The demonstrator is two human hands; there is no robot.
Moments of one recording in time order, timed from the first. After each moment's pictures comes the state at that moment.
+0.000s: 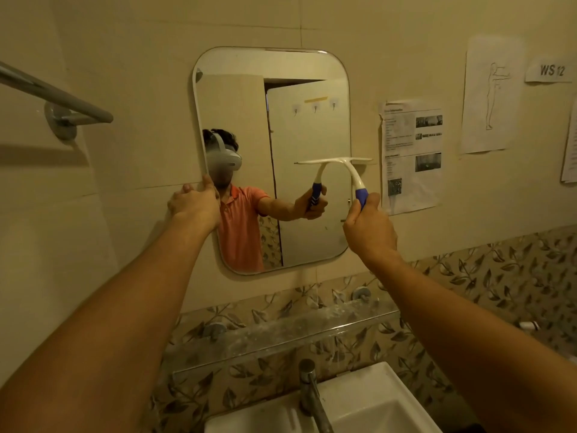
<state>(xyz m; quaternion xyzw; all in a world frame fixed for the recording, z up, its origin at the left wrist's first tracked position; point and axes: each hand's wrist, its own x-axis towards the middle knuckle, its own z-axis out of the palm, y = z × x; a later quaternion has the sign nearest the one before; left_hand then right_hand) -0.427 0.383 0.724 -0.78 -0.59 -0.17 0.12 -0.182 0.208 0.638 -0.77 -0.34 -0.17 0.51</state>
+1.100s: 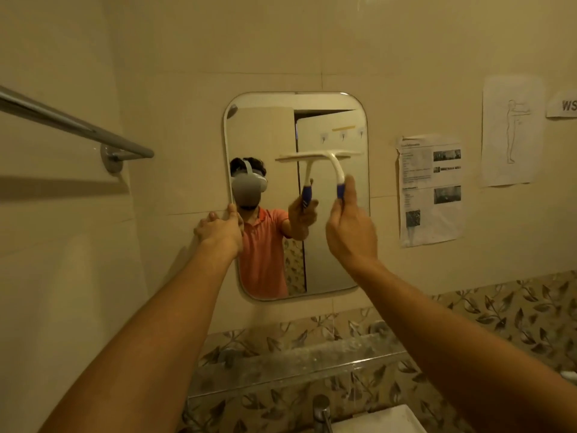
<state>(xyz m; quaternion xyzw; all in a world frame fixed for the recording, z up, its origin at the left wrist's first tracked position) -0.427 0.364 0.725 -0.79 -0.59 -0.14 0.10 -0.248 0.217 0.697 -0.67 -0.45 -0.19 0.56</state>
